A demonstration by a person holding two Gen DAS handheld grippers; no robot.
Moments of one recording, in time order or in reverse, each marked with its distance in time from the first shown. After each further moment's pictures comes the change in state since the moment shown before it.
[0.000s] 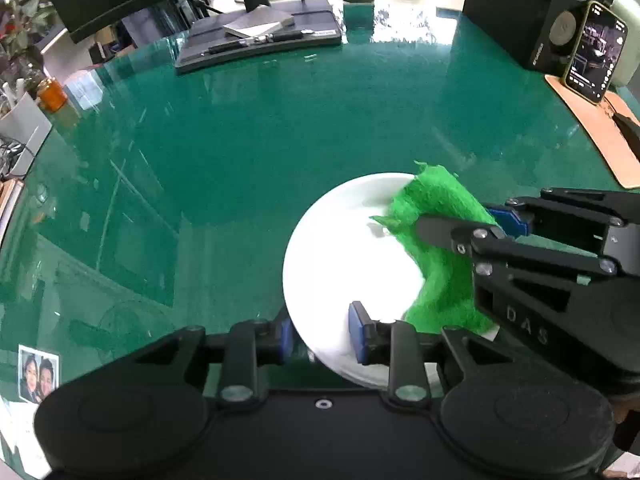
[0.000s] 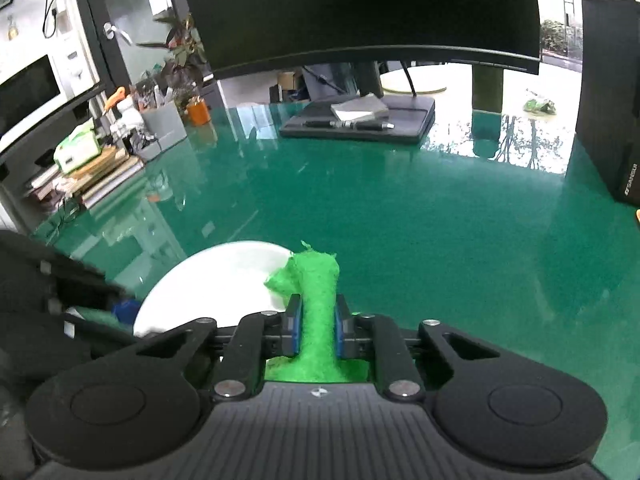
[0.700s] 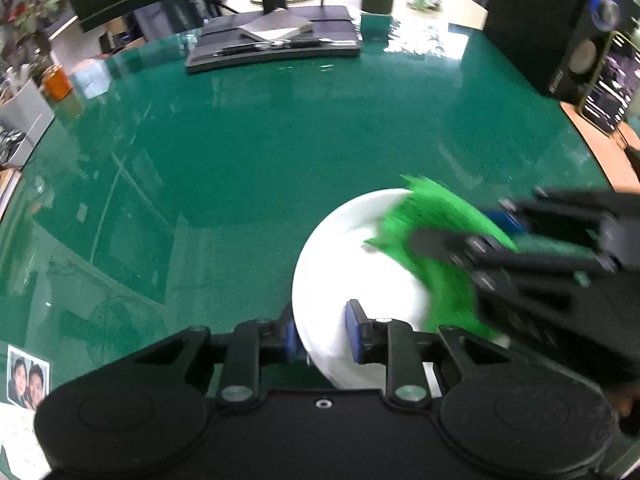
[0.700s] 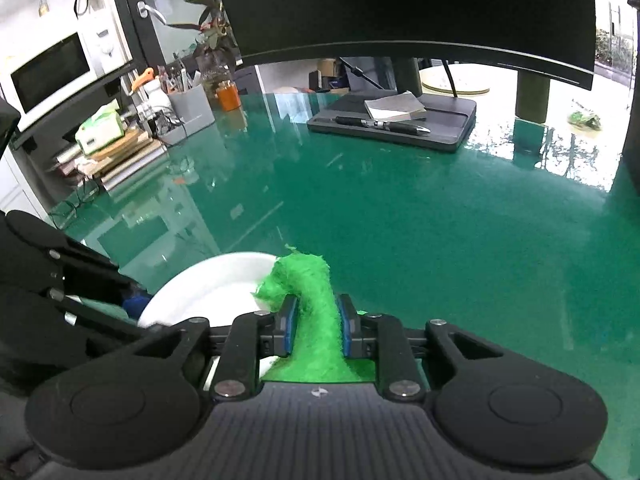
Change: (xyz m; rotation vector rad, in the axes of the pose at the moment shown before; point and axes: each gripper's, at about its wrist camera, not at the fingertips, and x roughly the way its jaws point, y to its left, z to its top) left arm 0.008 0.017 0.002 -0.111 -0.025 -0.025; right arm 0.019 -0.010 0.018 -0.059 0.062 0.085
